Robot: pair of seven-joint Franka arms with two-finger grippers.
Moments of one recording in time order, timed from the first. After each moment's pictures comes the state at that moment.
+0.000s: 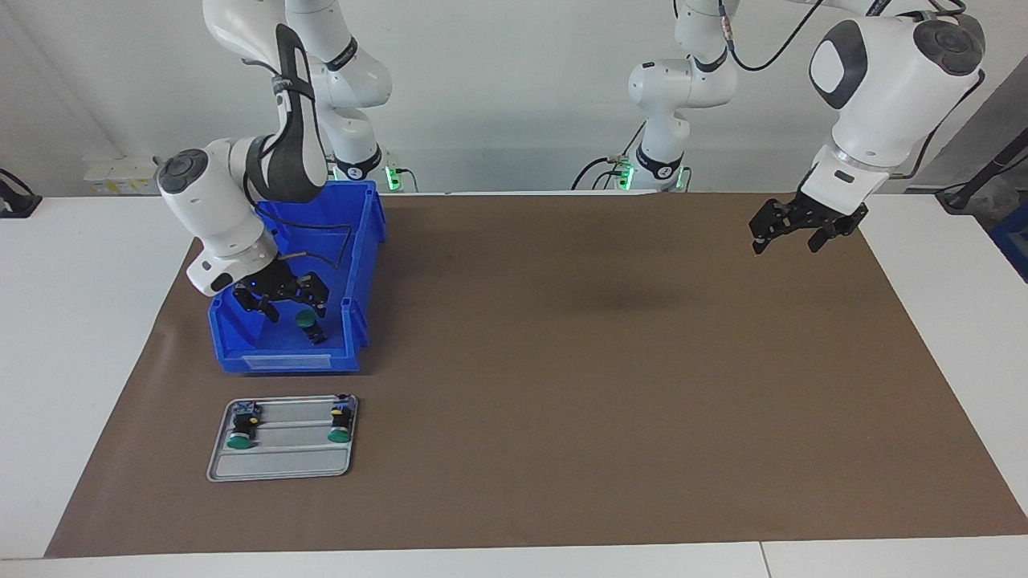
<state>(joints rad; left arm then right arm) -0.06 0.04 0.01 -1.64 -0.02 1.66 -0.02 -0.05 0.03 -0.01 -2.12 0.16 2.19 -0.13</state>
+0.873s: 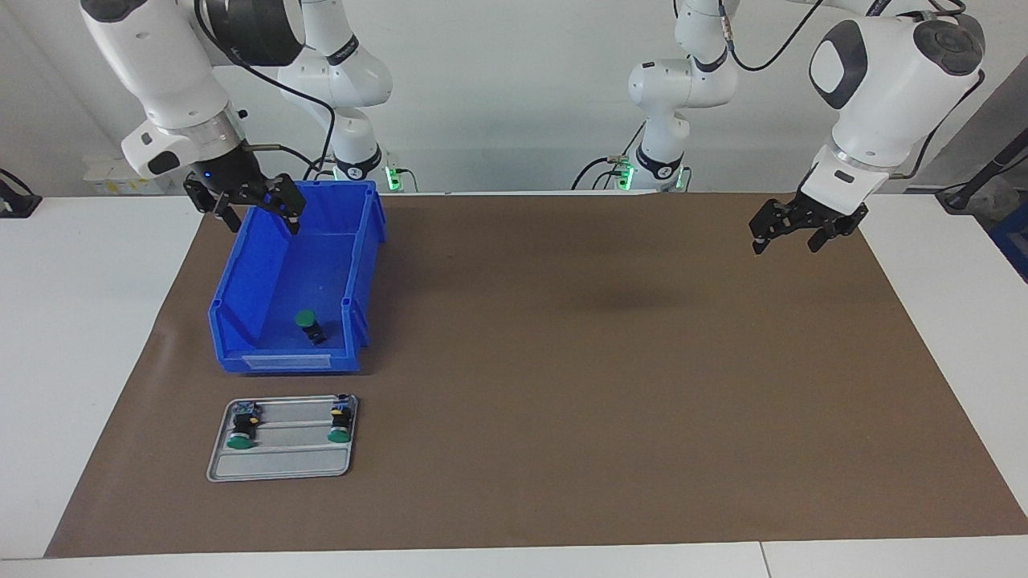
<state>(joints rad) -0.06 0.04 0.01 -1.64 -0.02 1.66 -0.02 0.00 -0.05 0.00 -1.66 0.02 1.60 0.12</state>
